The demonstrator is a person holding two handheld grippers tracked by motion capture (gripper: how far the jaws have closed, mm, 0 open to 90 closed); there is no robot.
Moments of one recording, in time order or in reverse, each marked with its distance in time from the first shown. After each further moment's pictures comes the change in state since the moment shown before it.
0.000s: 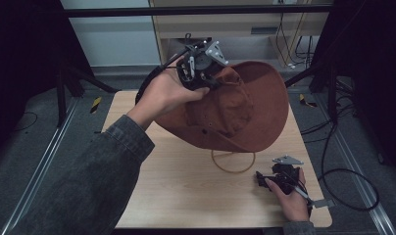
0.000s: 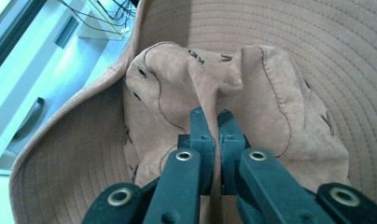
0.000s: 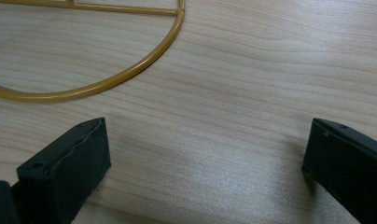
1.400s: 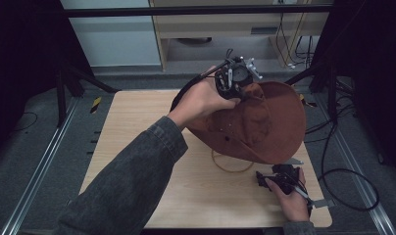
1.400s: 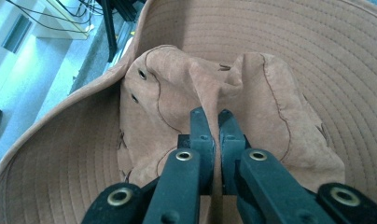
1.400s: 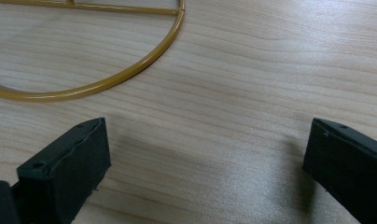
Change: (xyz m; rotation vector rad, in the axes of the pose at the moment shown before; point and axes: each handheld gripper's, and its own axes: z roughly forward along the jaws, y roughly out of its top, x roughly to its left) left arm -0.021 0.031 0.079 0.042 -0.113 0.044; right arm 0.000 0.000 0.000 0.002 -0.001 0.002
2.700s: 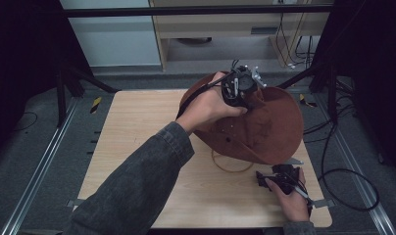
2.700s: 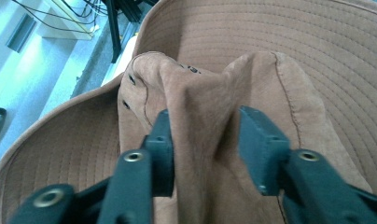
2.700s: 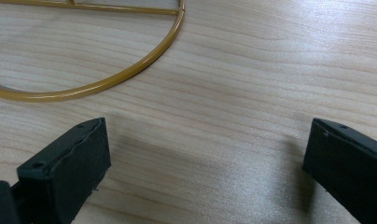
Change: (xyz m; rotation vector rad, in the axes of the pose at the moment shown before) left arm -0.007 -0.005 0.029 -0.014 0.028 -0.015; right arm 0.000 0.000 0.000 -0.003 -0.004 -0.004
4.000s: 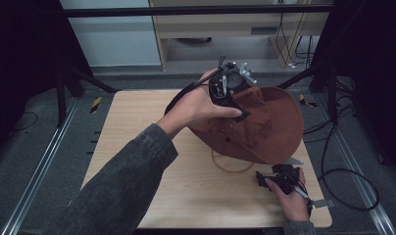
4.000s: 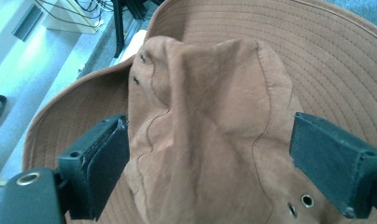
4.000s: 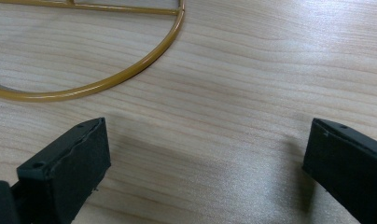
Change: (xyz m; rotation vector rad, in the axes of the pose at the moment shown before) left arm -0.004 -0.011 -0.040 -0.004 0.009 -0.063; right arm 0.000 0.000 0.000 0.000 0.000 -0.001
